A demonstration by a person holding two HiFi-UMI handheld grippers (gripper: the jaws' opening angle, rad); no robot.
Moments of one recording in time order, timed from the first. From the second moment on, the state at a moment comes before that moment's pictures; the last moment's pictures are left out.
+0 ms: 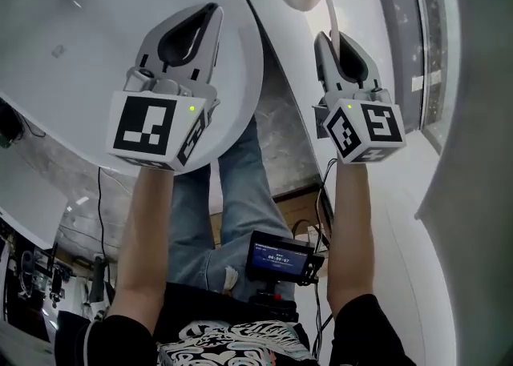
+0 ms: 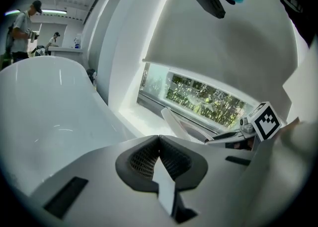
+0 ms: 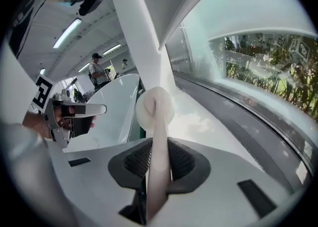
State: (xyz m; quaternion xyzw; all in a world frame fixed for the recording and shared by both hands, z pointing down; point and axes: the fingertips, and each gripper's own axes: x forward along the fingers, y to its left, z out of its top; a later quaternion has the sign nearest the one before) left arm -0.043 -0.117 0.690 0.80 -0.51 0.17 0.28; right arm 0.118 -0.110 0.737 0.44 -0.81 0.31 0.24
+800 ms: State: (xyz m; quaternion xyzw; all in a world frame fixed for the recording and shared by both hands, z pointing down) left arm -0.022 -0.110 0.736 0.79 -0.50 0.18 0.30; right arm 0.125 -0.126 0.820 0.45 -0.81 0.23 0.30
